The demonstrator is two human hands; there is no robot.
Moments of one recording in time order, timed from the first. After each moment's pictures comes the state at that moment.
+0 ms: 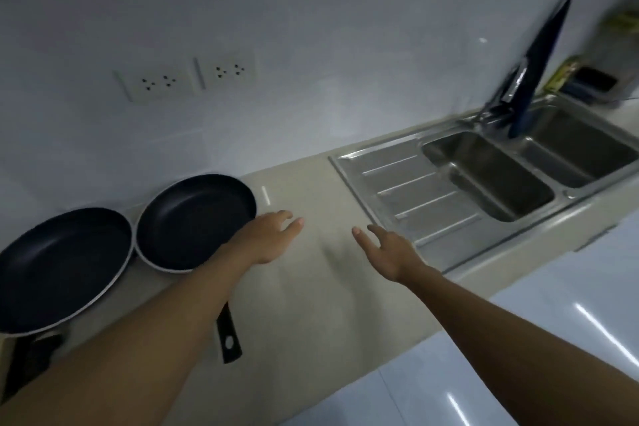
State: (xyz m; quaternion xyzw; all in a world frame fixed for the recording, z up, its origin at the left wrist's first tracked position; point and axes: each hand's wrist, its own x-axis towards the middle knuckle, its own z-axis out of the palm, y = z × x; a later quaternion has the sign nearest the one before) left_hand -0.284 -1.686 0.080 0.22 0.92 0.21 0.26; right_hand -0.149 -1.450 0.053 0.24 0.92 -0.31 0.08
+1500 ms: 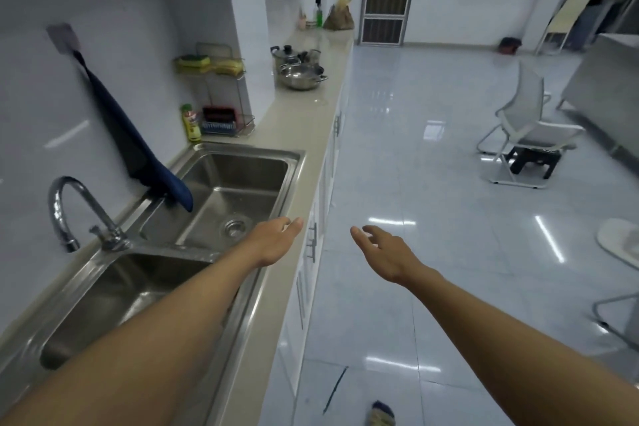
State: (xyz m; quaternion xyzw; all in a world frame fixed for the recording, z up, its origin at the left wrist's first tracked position) left_hand -0.096 -0.866 0.118 0.60 0.73 0.12 0.31; right_hand 0.165 -0.848 0.088 0.61 0.68 -0.38 -0.16
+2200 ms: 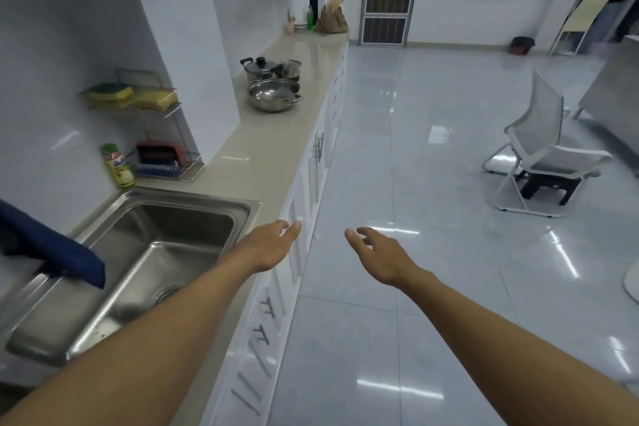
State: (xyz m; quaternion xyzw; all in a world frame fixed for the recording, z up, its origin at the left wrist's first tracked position) left_hand 0.008 -0.545 0.112 0.59 0.74 0.11 0.31; right_hand 0.266 -0.518 0.083 0.60 0.68 -0.39 -0.16
